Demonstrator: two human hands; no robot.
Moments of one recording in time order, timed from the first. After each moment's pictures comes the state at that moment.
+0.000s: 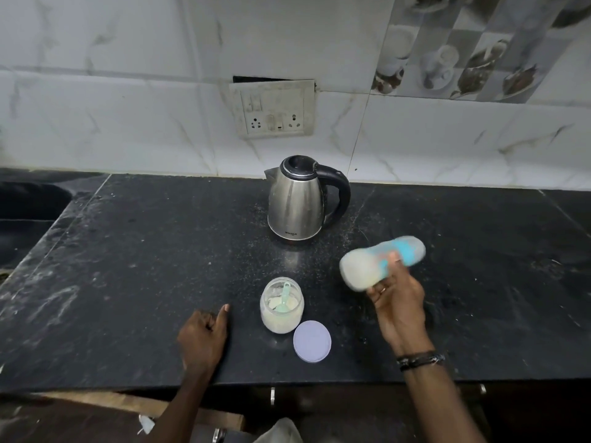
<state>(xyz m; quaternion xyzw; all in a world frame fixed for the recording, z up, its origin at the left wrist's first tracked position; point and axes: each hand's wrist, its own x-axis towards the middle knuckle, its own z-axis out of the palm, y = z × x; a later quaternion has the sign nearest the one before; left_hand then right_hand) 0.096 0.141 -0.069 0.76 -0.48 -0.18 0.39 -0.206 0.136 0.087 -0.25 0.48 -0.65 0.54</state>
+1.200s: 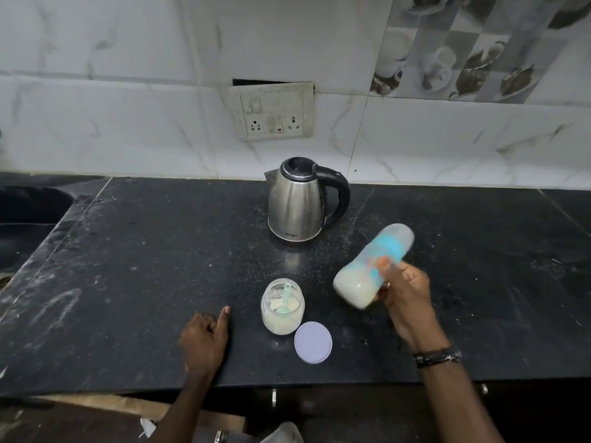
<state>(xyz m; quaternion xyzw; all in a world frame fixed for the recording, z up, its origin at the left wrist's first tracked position) 0.096 0.142 -0.068 0.76 -0.49 -0.18 0.39 -0.217 0.135 0.101 -0.36 0.49 -0.61 0.52</state>
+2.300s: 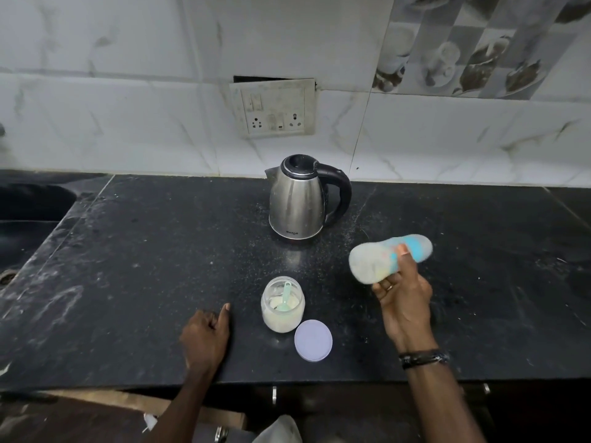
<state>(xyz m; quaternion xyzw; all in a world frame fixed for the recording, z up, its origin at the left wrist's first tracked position) 0.097 0.140 -0.076 0.77 -0.48 -0.18 0.37 -0.208 0.137 0.097 -0.22 0.49 -0.67 0.52</state>
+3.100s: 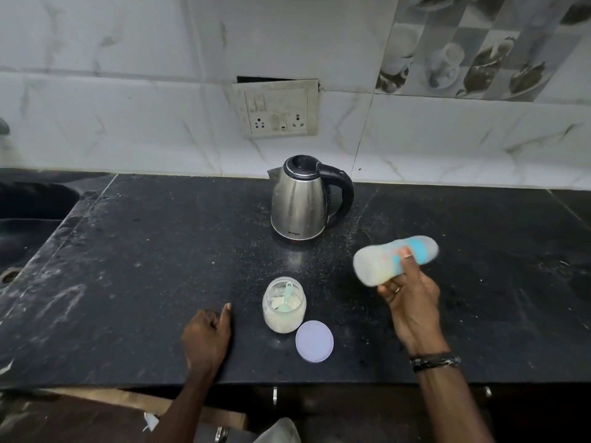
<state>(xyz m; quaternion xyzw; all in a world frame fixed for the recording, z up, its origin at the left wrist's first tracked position) 0.095 0.140 -0.073 0.77 -0.49 -0.17 0.37 -0.224 0.135 0.092 -0.26 0.50 -0.64 0.52</state>
